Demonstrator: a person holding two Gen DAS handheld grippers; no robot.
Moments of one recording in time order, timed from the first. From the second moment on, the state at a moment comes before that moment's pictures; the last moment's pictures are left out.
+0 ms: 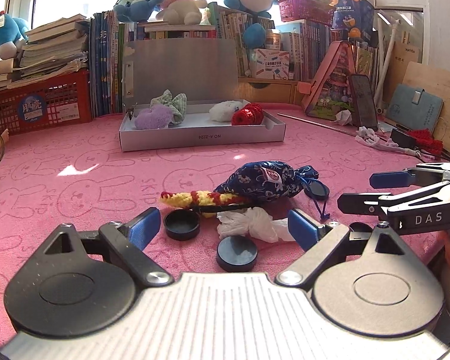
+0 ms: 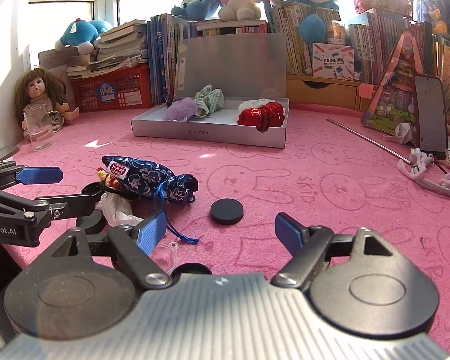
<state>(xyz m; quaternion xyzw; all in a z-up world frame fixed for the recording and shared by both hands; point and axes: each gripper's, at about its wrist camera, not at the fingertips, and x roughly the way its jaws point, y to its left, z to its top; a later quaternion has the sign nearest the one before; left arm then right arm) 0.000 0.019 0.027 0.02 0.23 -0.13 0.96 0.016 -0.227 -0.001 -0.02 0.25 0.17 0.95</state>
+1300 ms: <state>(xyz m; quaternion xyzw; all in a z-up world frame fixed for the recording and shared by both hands) -0.013 0.002 0.009 0.03 0.24 -0.15 0.96 -0.024 -0.216 -0.020 -0.04 0.24 0.17 0.95</state>
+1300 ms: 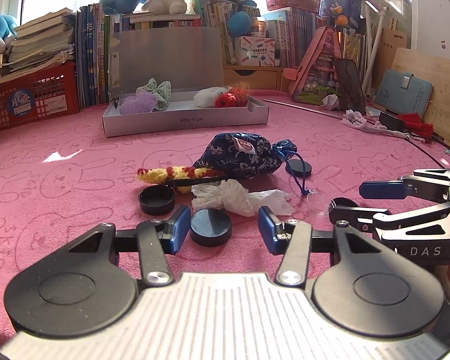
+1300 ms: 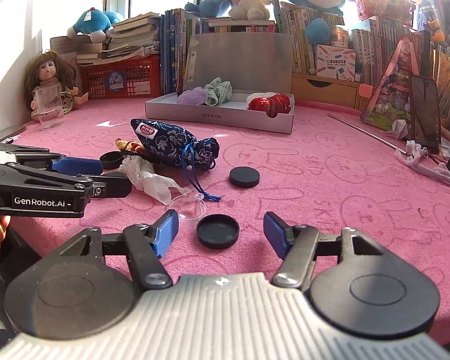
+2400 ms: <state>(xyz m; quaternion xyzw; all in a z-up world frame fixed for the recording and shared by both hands) -0.014 -0.006 0.010 0.04 0.24 -0.14 0.96 -0.018 -0.216 -0.016 -0.04 0.23 0.15 0.96</state>
